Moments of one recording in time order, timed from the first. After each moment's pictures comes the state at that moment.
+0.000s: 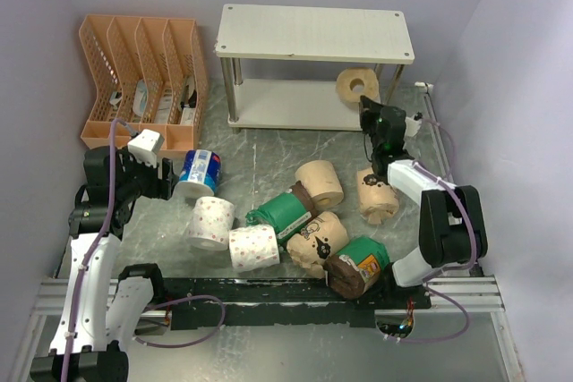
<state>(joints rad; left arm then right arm) 0.08 0.72 0.77 -0.60 0.37 0.22 0.15 1.53 0.81 0.54 0.24 1.49</state>
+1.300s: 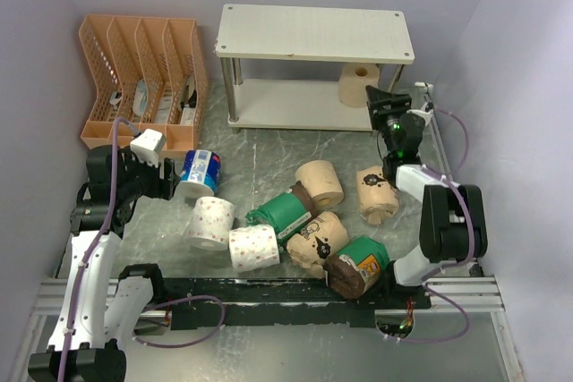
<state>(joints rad) 0.06 0.74 0.77 -0.60 0.36 0.22 0.01 1.60 0.81 0.83 -0.01 1.32</state>
